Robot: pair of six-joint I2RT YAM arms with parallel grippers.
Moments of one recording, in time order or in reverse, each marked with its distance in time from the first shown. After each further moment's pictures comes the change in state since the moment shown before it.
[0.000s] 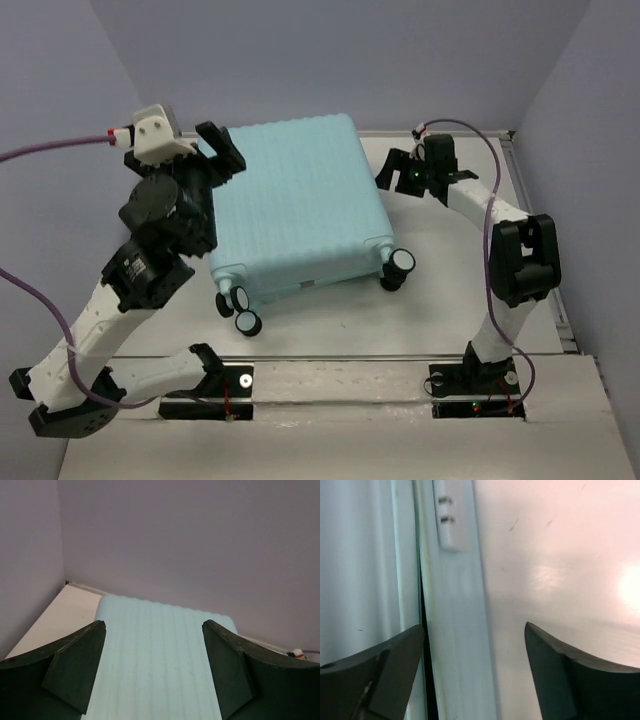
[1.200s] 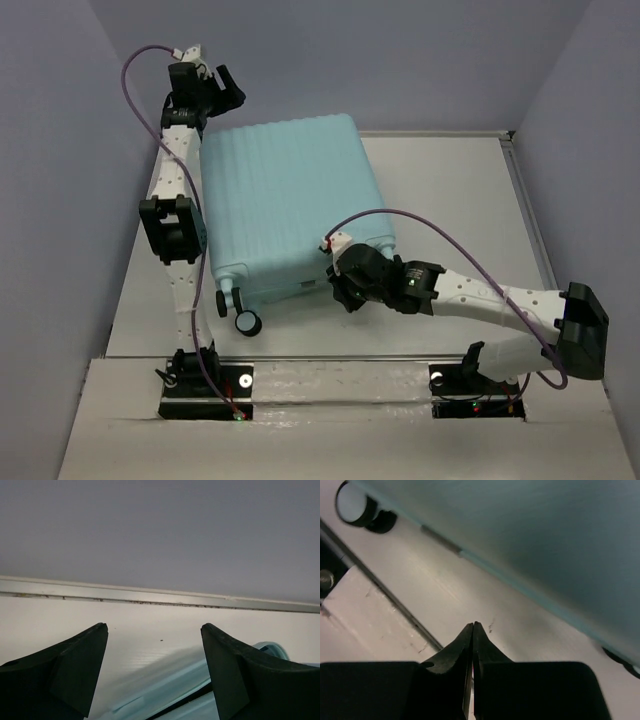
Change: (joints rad) left arm 1.026 1.354 0.966 -0.180 1.362 -0.293; right arm 0.927 -0.504 -0.312 -0.321 0.506 -0.083
